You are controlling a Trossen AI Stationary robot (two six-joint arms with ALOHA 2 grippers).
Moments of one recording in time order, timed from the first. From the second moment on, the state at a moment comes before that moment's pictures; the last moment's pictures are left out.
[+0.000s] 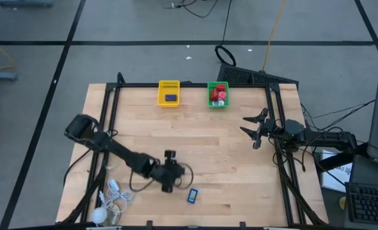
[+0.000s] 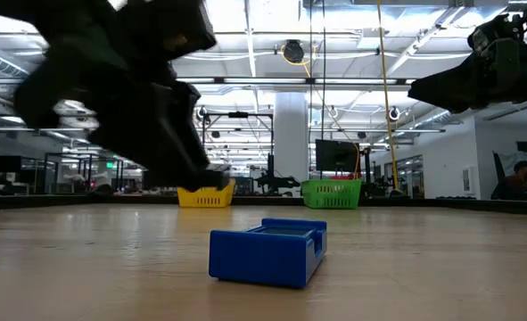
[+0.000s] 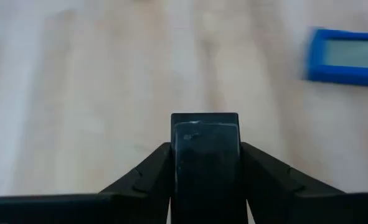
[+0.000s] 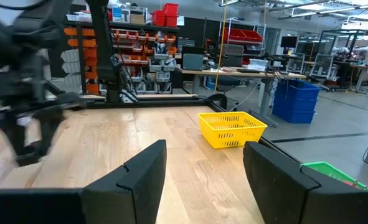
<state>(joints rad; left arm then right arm) -0.47 1.79 0.98 -0.13 -0.38 -0.17 -0.05 0.05 0.02 0.08 0.23 -0.07</state>
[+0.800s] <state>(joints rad) 0.11 1.59 0.47 0.97 0.02 0.00 -0.05 0.06 0.02 0.08 0.23 -0.07</state>
